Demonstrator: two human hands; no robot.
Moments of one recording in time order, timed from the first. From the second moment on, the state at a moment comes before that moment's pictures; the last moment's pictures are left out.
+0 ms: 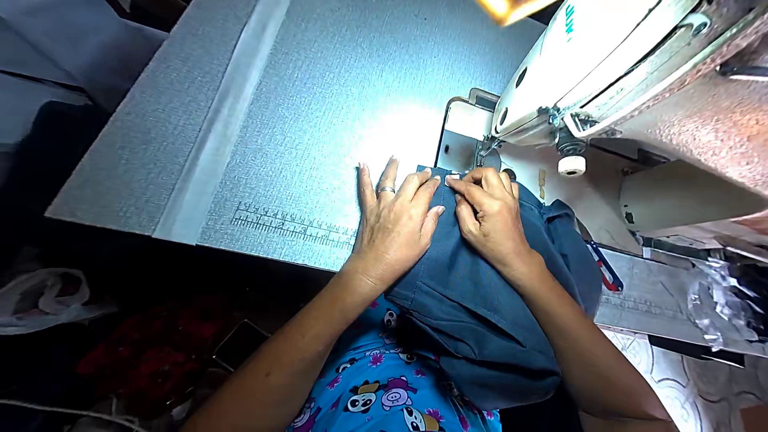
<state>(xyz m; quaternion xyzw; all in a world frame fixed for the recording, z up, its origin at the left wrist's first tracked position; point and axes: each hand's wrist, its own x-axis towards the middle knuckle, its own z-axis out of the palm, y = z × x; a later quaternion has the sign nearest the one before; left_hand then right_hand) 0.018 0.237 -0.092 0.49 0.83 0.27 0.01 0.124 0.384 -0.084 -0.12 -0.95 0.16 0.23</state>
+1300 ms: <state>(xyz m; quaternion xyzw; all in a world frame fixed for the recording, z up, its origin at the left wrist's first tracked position) 0.019 0.238 -0.094 0.50 0.83 0.26 0.00 0.119 0.380 -0.083 -0.08 -0.96 0.01 0.26</state>
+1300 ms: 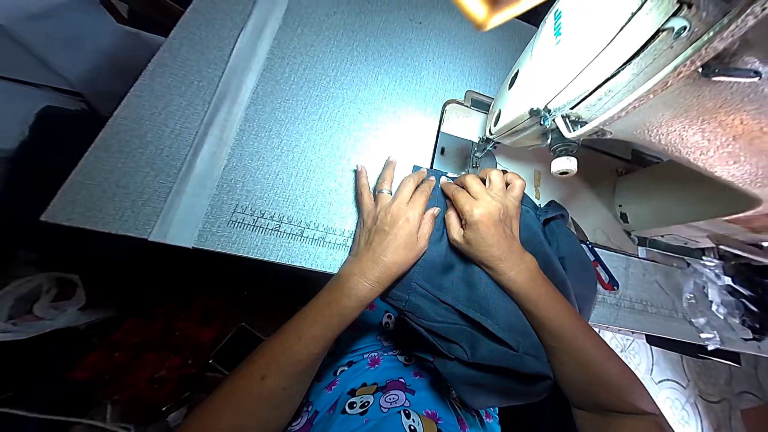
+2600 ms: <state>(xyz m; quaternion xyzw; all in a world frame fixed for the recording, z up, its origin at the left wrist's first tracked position) 0.021 0.237 -0.094 0.49 0.83 0.27 0.00 0.120 0.379 -0.083 -0.12 -0.95 0.11 0.26</state>
